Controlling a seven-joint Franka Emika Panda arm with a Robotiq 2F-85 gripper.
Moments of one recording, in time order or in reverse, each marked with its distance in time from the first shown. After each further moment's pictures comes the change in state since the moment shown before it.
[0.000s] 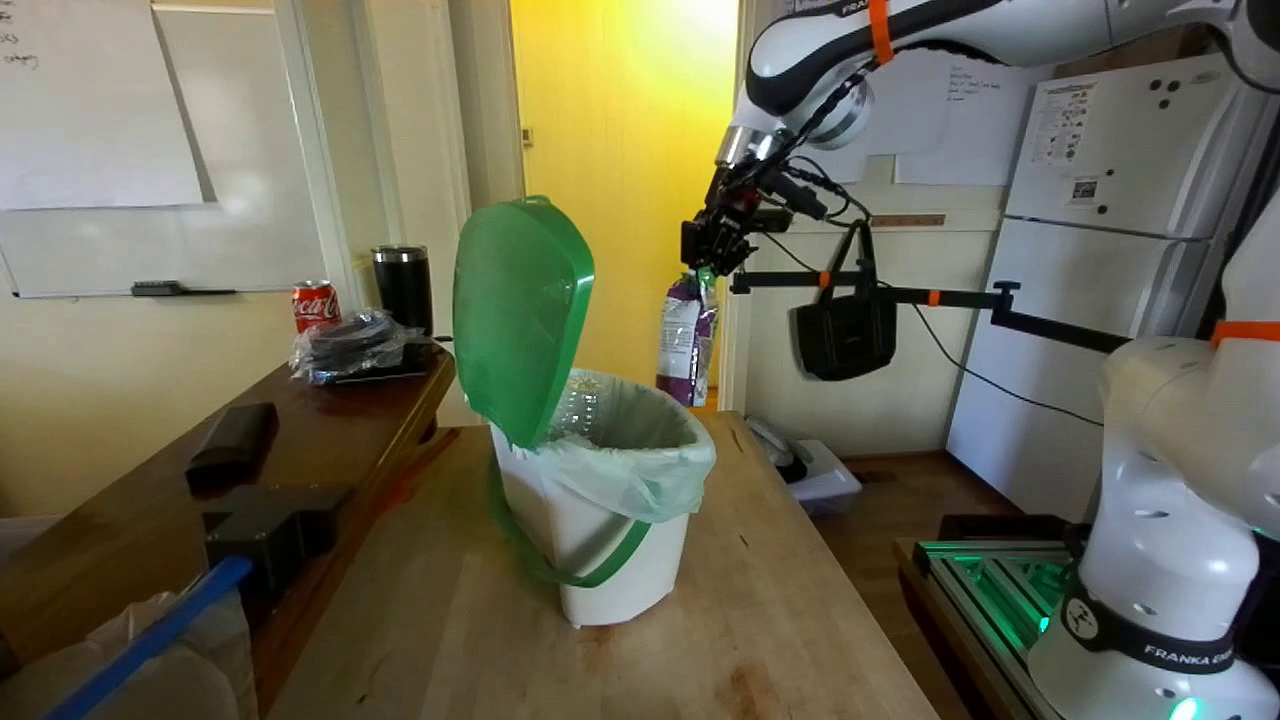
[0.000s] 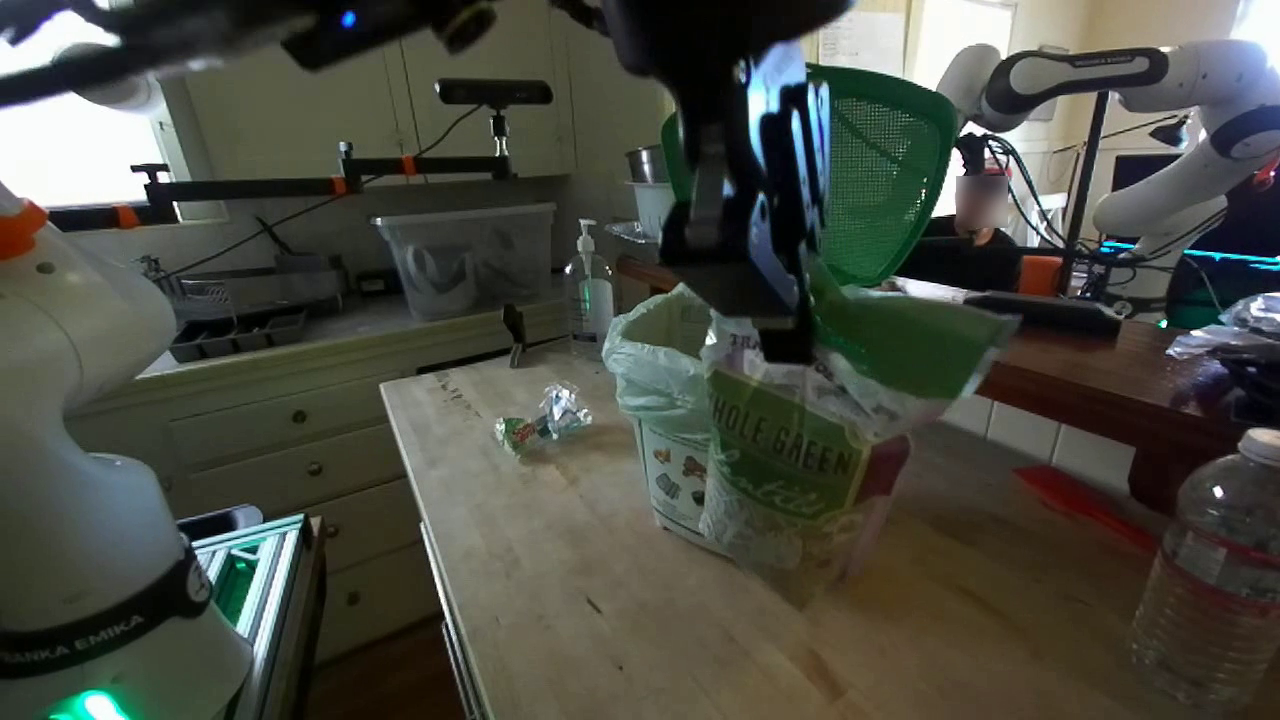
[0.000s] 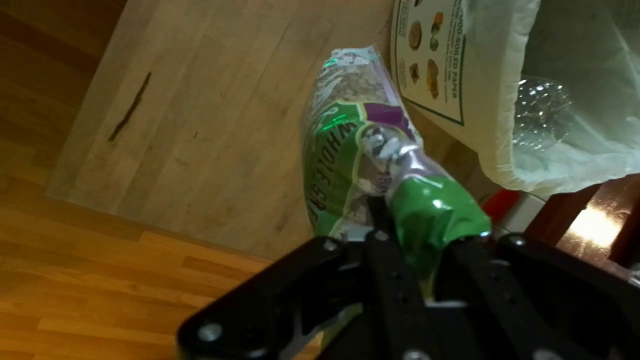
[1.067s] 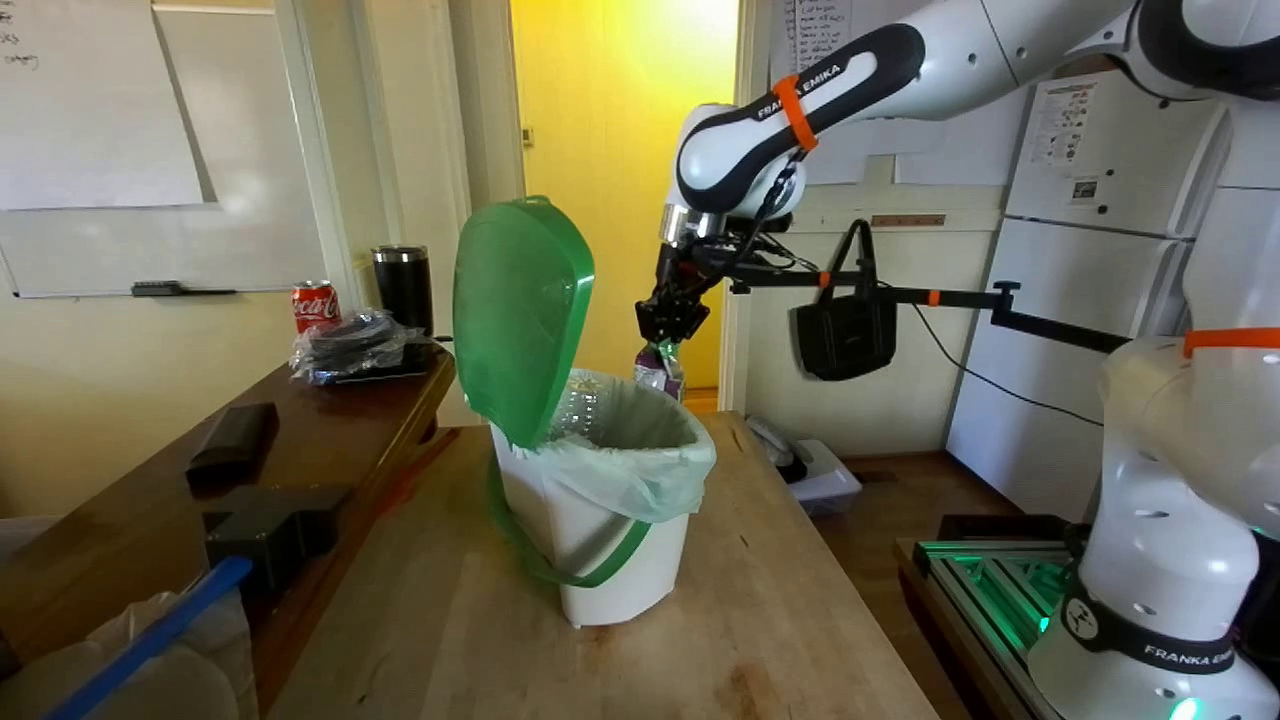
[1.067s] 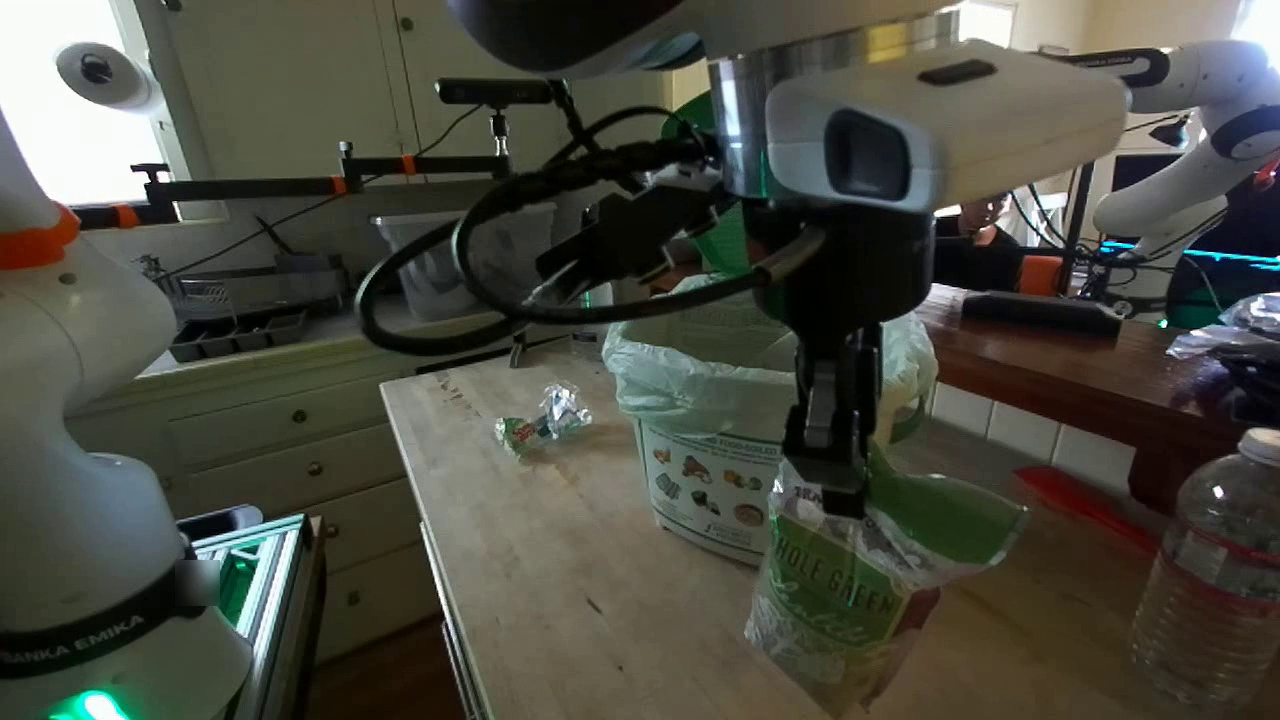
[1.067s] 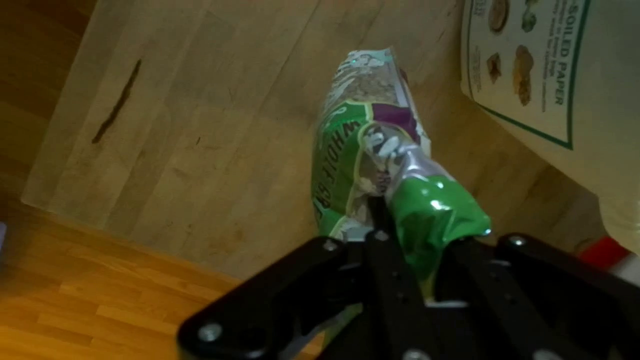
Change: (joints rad) arm 0.001 0.205 0.117 -0.019 -0.112 0.191 0.126
